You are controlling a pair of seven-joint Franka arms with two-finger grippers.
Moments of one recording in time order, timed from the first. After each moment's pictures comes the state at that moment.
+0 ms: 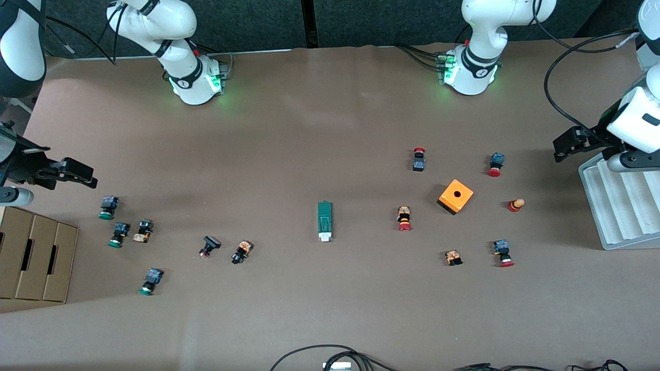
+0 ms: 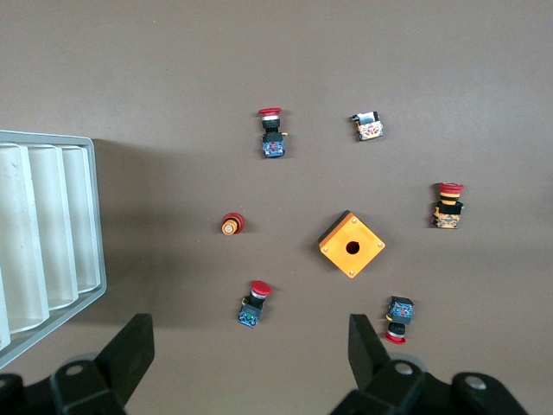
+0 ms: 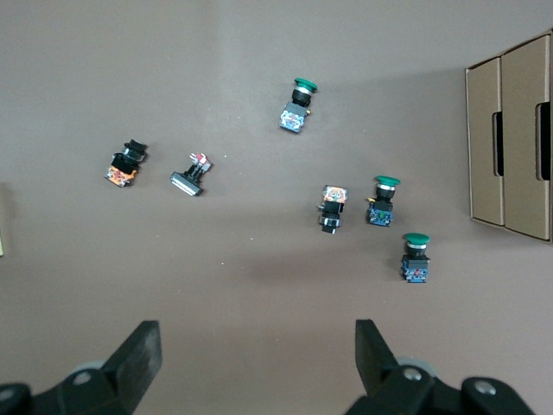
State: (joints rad) left arm -0.05 0.00 -0.01 -1.61 0.05 1.59 -0.06; right arm -0.09 0.04 0.03 -1.62 0.01 1.66 -0.03
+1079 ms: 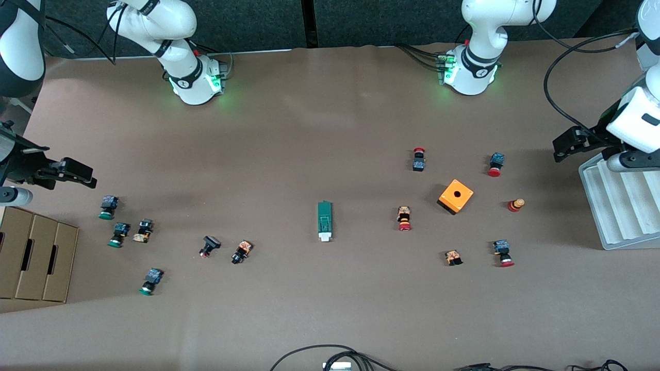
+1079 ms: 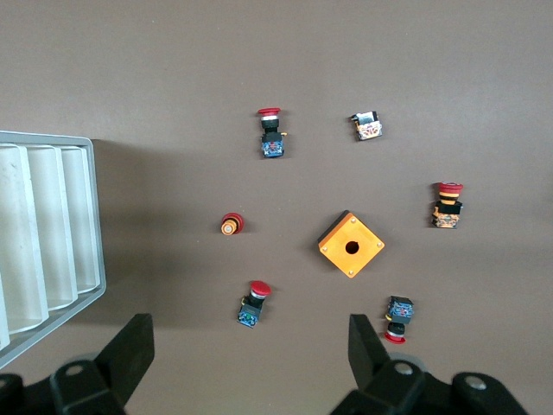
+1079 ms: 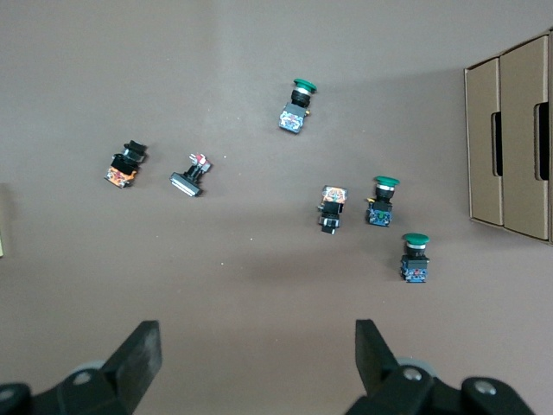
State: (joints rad) left arm -0.05 0.00 -0.01 -1.61 0.04 1.59 -0.07; right arm -0.09 0.04 0.03 -1.62 0.01 1.66 -0.03
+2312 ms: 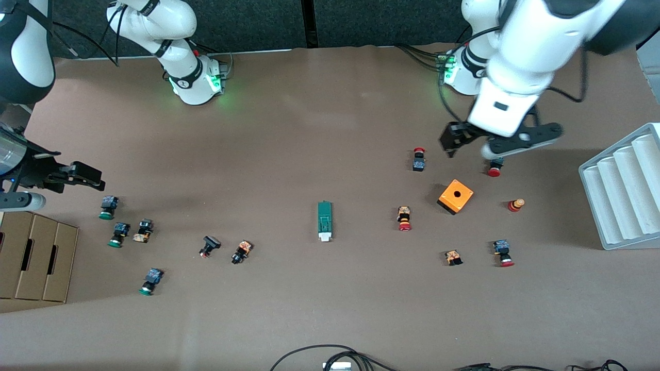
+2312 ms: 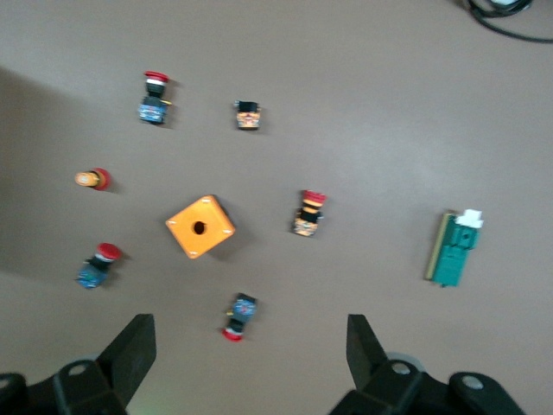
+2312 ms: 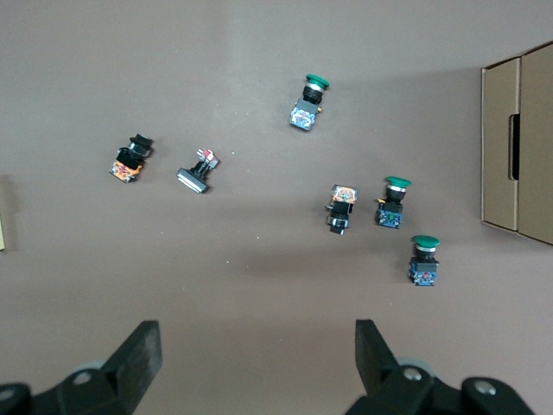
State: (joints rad) left arm -0.12 0.03 -0.36 -1.60 0.04 1.69 -0.76; right arm -0.08 0.07 0.04 -1.62 0.02 1.66 -0.03
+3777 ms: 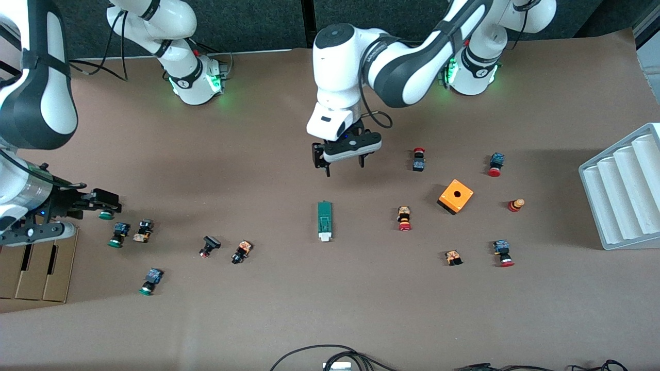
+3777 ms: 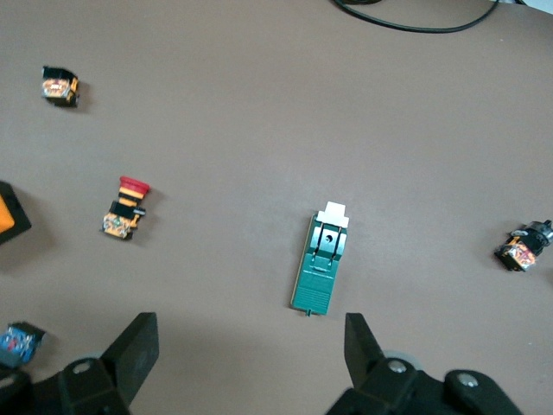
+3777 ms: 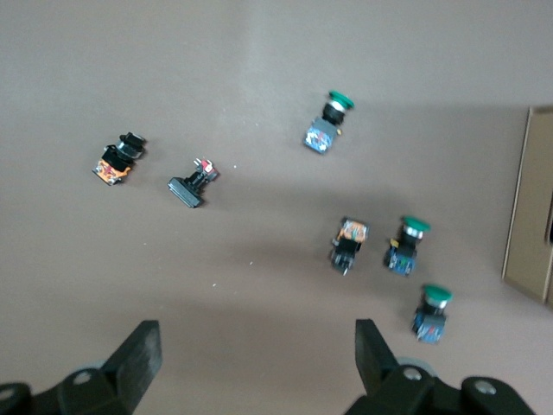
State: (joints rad) left arm -0.50 0.35 -0.43 -1.65 0.52 2.09 -1.39; right arm -0.08 0.21 0.03 -1.61 0.02 1.78 -0.22
